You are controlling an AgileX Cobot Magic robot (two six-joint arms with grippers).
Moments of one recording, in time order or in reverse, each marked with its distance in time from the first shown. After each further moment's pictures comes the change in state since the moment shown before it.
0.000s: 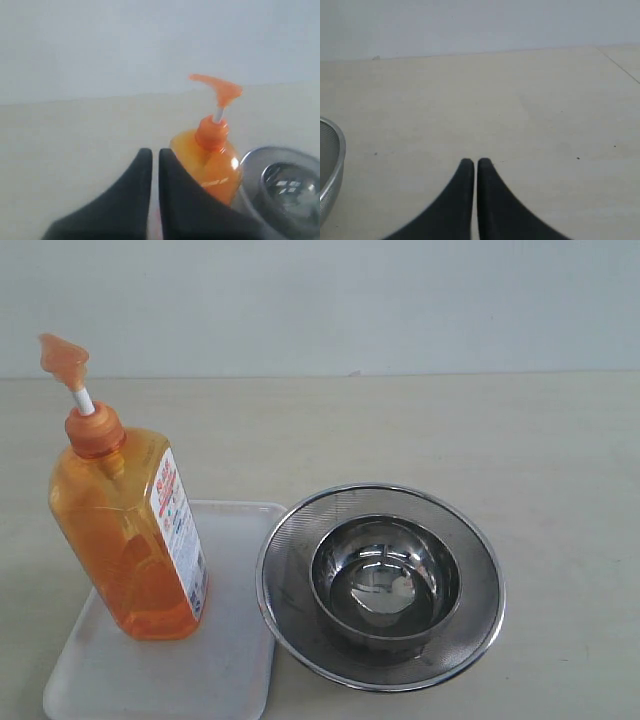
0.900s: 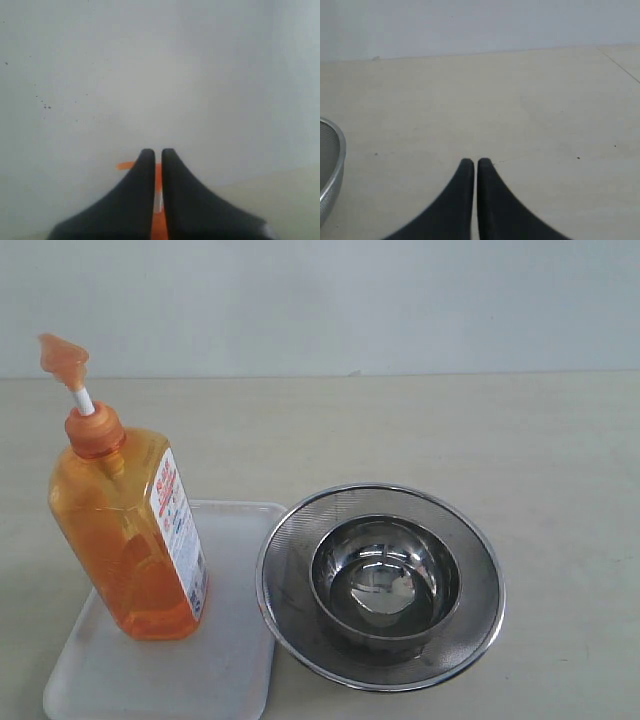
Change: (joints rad) left arm 0.484 -0.014 0.424 0.086 -1.108 -0.104; right arm 0.000 0.000 0.000 0.004 0.000 0.000
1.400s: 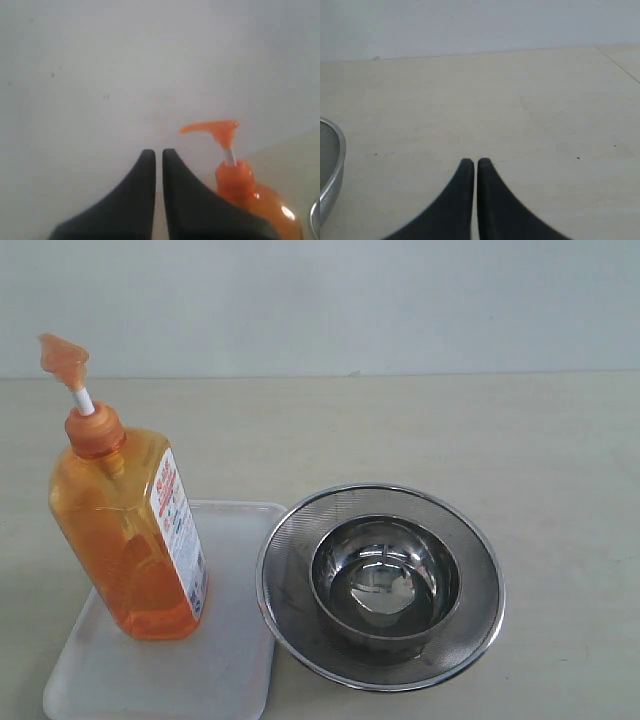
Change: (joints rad) left arm 0.000 -0.002 0.000 -0.397 0.152 0.691; right arm 0.000 0.000 0.000 0.000 0.000 0.000
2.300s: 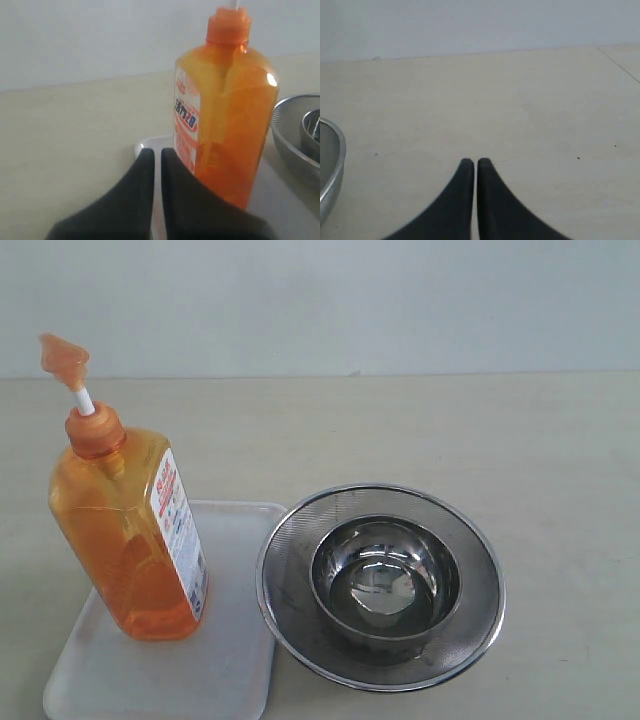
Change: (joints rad) left arm 0.002 -0.199 0.129 -0.322 0.430 0.078; right arm 0.000 0.000 0.000 0.000 0.000 0.000
